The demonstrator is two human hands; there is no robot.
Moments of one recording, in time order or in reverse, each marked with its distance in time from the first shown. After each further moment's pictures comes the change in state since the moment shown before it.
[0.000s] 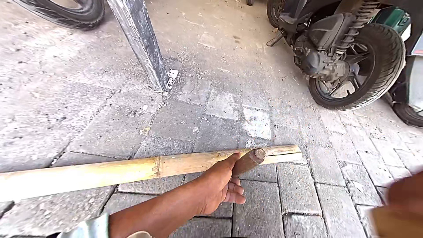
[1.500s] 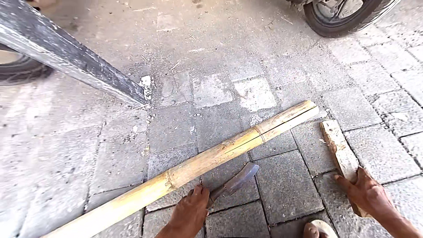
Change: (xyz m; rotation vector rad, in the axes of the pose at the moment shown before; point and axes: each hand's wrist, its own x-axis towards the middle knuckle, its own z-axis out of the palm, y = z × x) left_hand 0.046 -0.078 -0.142 2.056 0.214 -0.054; right_hand -0.175 0.336 0.051 -0.657 0.239 1.148
